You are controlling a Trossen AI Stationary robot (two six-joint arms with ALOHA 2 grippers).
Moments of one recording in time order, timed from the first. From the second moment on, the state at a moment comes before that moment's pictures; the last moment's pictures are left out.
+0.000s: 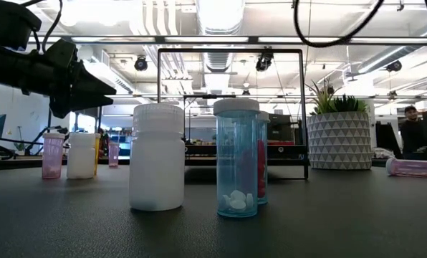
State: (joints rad) left arm 0.10 0.33 0.02 0.12 -0.40 -0.36; right arm 0.68 1.83 1.61 -1.26 0.10 2.04
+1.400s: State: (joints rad) left arm 0.10 0.33 0.02 0.12 -0.40 -0.36; right arm 0.41 2.32 2.10 -1.21 0.02 2.04
